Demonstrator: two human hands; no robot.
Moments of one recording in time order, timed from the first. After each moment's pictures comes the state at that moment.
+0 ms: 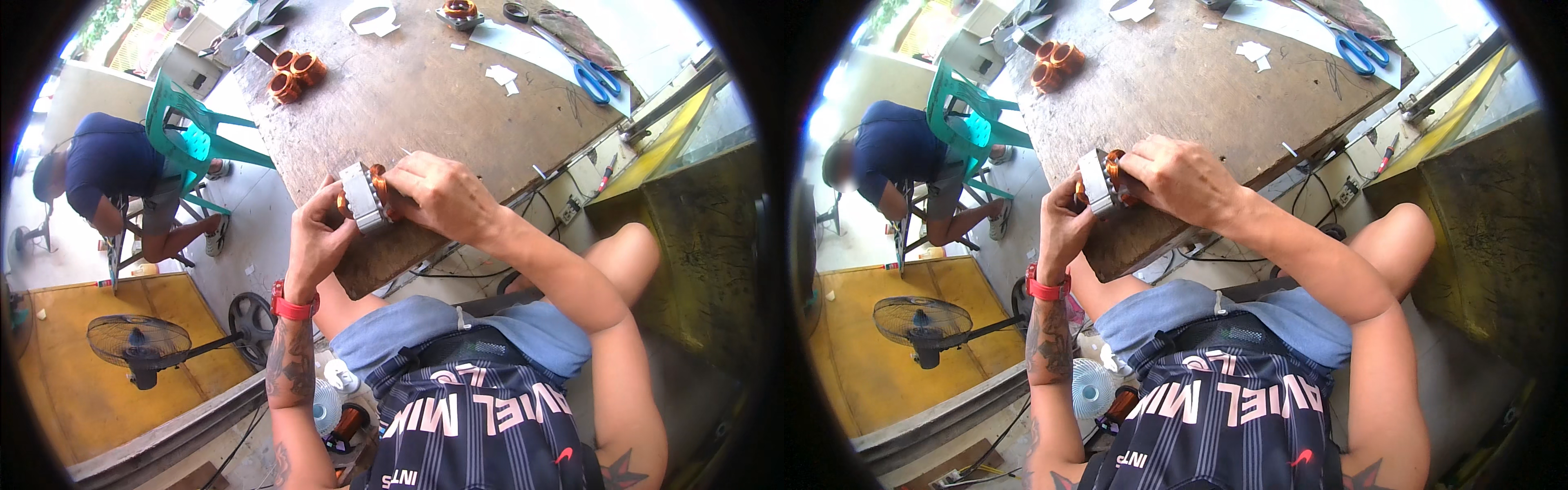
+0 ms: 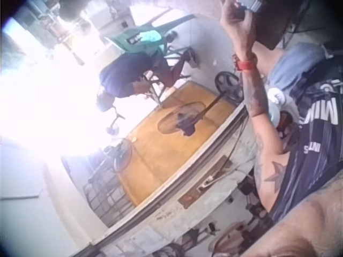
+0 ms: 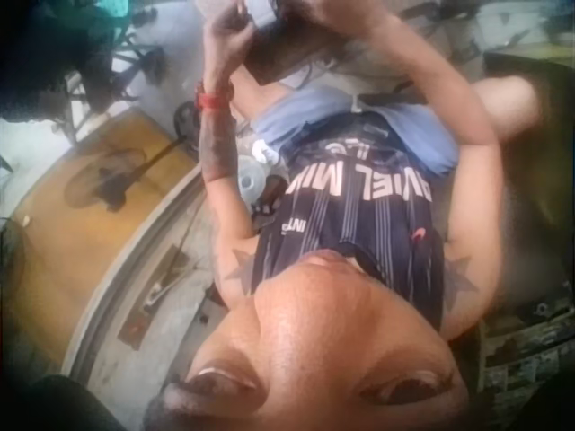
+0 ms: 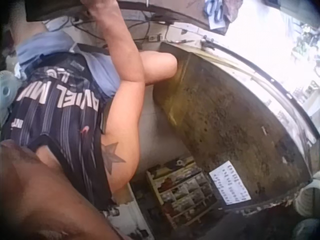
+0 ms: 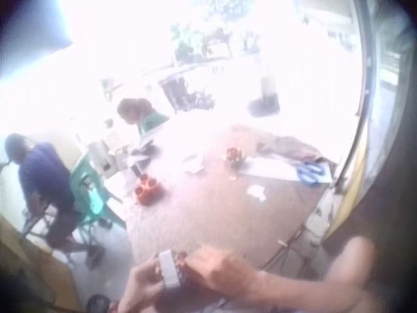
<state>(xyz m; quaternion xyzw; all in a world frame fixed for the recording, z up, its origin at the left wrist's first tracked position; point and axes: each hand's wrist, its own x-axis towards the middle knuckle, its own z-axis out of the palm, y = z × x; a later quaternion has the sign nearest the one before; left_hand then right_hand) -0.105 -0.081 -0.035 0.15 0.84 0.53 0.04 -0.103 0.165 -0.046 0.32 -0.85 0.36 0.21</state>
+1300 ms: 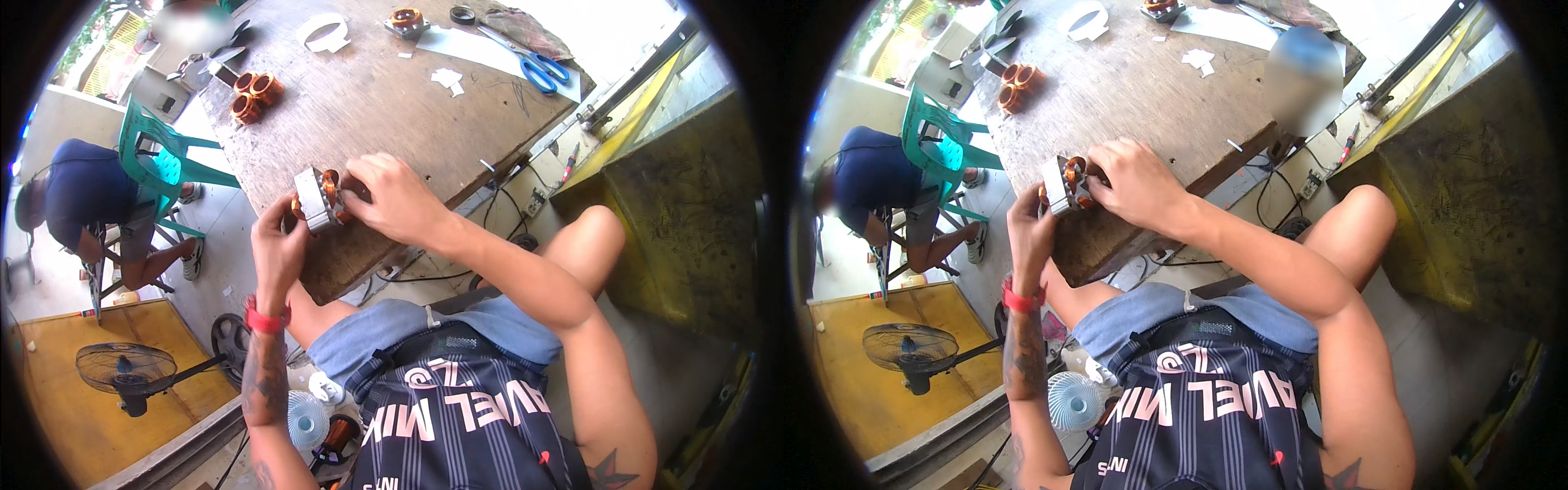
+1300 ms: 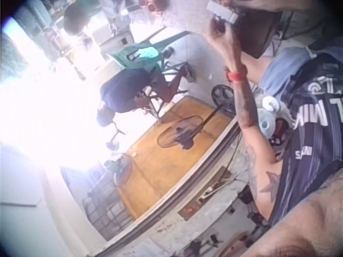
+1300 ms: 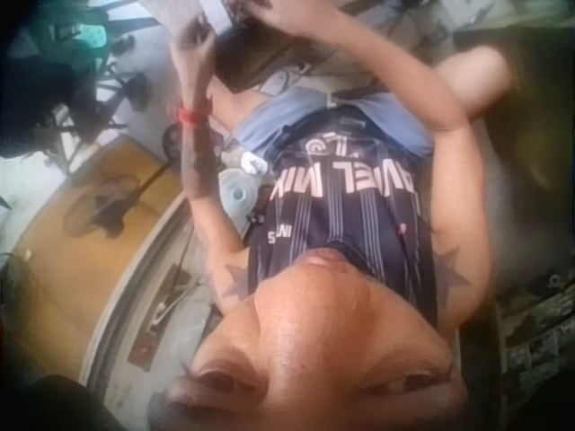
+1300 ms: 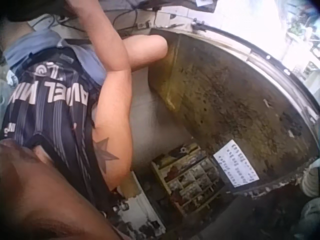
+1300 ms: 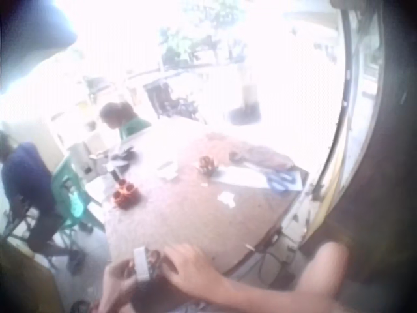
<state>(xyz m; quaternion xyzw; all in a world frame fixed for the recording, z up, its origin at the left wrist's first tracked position) -0.101 -0.078 -0.027 0.09 0.85 0.51 -0.01 -0.093 0.160 -0.040 0.21 -0.86 0.44 0.15</state>
